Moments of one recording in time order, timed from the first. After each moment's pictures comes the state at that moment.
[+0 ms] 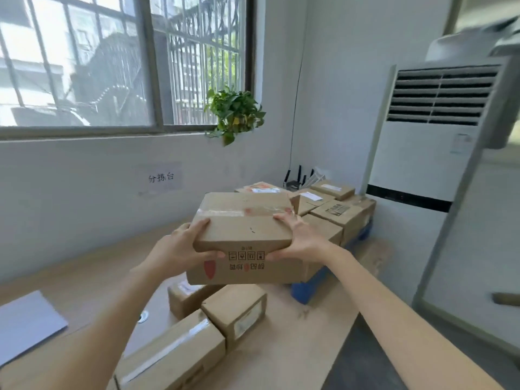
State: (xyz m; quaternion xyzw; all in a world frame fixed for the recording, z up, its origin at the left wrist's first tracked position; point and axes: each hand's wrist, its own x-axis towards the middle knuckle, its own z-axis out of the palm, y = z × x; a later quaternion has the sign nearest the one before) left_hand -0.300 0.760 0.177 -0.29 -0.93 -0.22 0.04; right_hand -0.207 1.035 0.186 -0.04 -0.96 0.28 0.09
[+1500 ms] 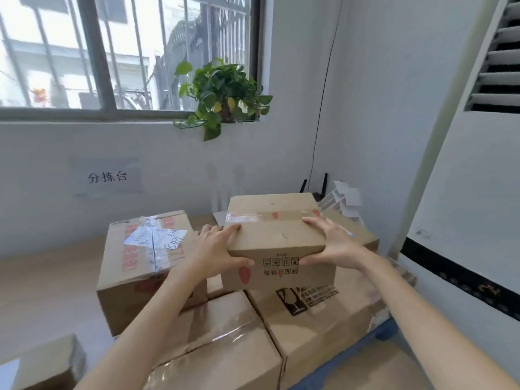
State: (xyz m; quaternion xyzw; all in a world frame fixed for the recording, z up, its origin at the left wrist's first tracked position) left_hand -0.617 1.359 0.137 -0.17 -0.97 -0.14 0.09; right_hand -0.581 1.646 0.162 0.06 -0.95 0.30 0.03
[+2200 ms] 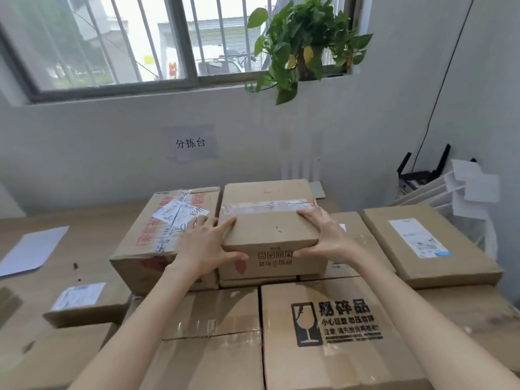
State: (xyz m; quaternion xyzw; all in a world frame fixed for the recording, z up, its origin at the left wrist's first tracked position) left_hand -0.655 1.365 0.099 0.05 -1.00 0.01 0.08; right_hand -0.760 1.641 0.075 0.28 -0.88 0.37 -0.04
